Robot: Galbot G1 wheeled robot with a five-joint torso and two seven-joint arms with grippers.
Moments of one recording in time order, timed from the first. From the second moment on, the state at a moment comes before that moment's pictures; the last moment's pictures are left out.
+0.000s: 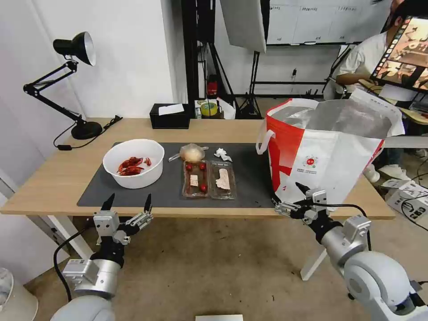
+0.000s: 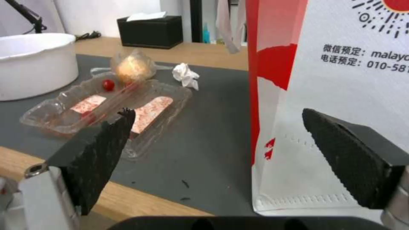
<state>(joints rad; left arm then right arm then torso) 1.69 -1.29 -0.58 -2.33 -0.29 0.06 -0.13 -1.45 0.99 0.56 2.21 0.58 -0.31 -0.03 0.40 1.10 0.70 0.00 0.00</state>
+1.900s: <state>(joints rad) 1.72 -1.31 -0.59 -2.32 -0.31 0.05 -0.13 -1.10 1.11 0.07 2.11 1.53 -0.25 0.51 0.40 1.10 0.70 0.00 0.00</state>
